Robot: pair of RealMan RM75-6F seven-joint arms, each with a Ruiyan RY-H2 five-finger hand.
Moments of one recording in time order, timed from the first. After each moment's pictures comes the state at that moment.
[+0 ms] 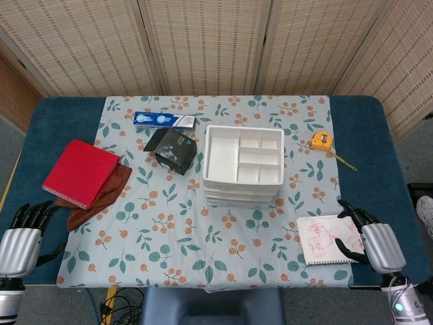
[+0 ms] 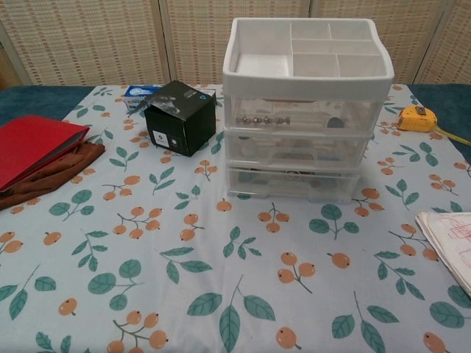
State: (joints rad) left arm -0.10 -1.12 -0.04 -1.71 1.51 1.50 0.22; right arm 0.11 -1.12 0.00 -1.77 -1.58 1.46 0.08
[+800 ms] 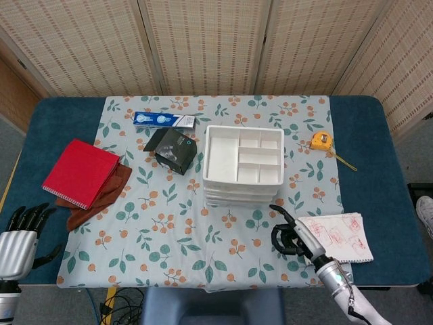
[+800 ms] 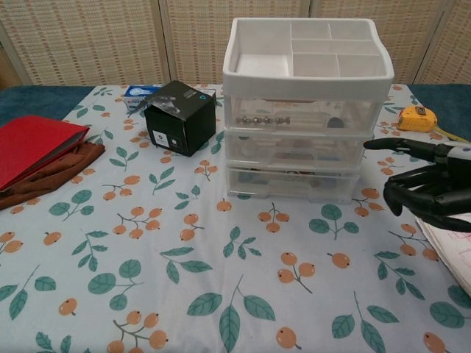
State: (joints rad) left arm -0.09 -1.10 -0.03 -1.72 1.50 1.50 0.22; right arm 0.35 -1.31 0.07 -1.85 -1.35 0.95 0.66
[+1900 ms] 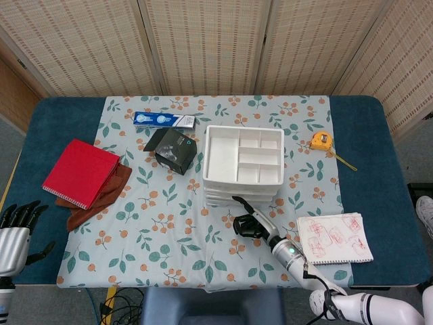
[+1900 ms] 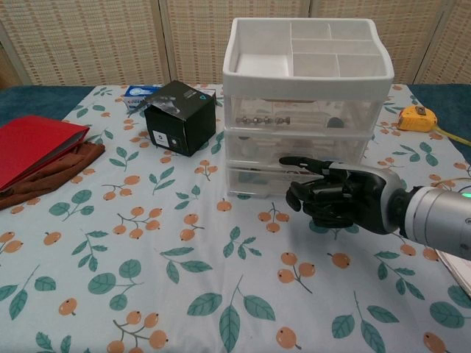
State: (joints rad) left arm -0.10 -1.10 -0.05 -1.68 1.46 1.48 0.20; right arm 0.55 -1.59 0.24 -1.61 -1.13 0.67 0.76
